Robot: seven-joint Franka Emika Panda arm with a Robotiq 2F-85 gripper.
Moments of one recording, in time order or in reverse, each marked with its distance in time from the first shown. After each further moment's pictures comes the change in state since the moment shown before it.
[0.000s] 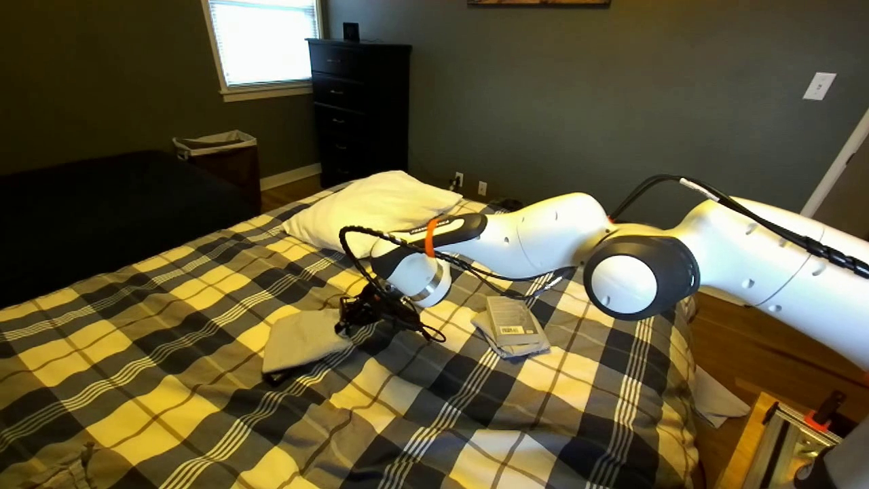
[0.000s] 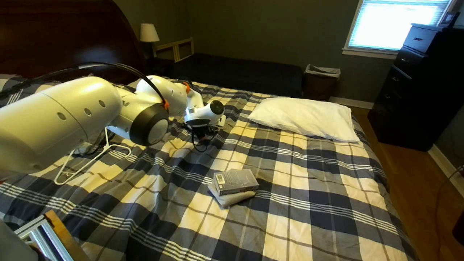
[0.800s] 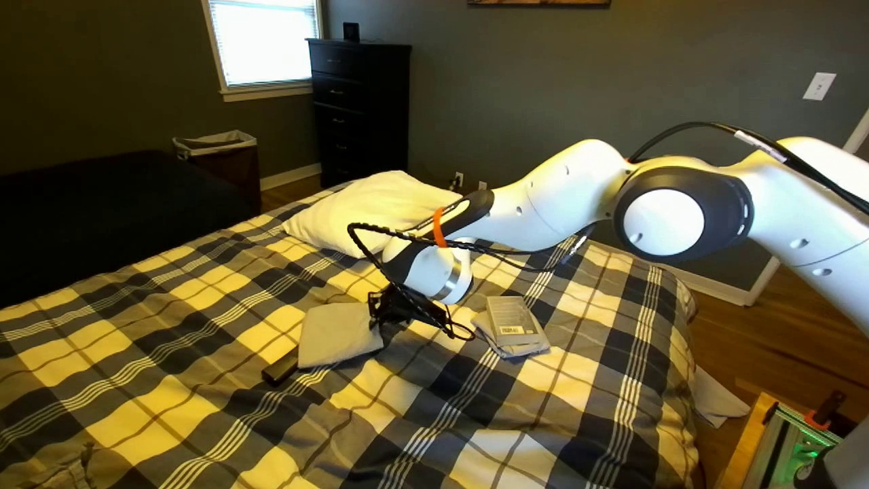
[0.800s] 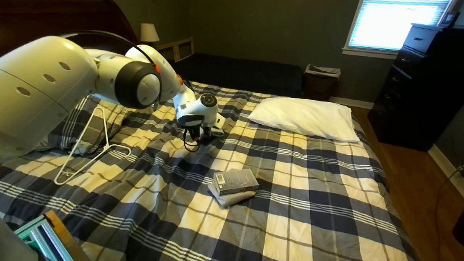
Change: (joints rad) arm 0.033 -0.313 -0.113 -0.498 0.030 0.214 0.225
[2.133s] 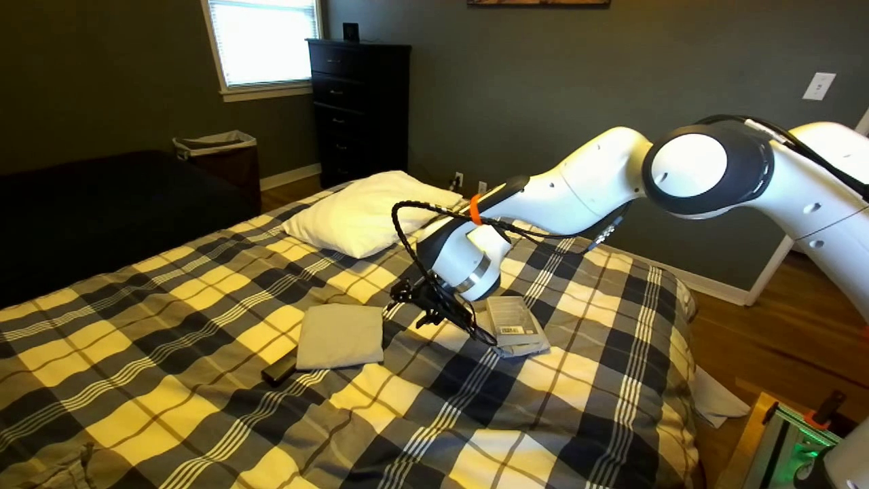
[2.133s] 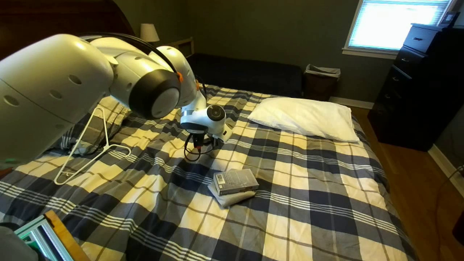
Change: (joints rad) arm -0.317 -0.029 0.291 -0.182 0.040 0.171 -0.095
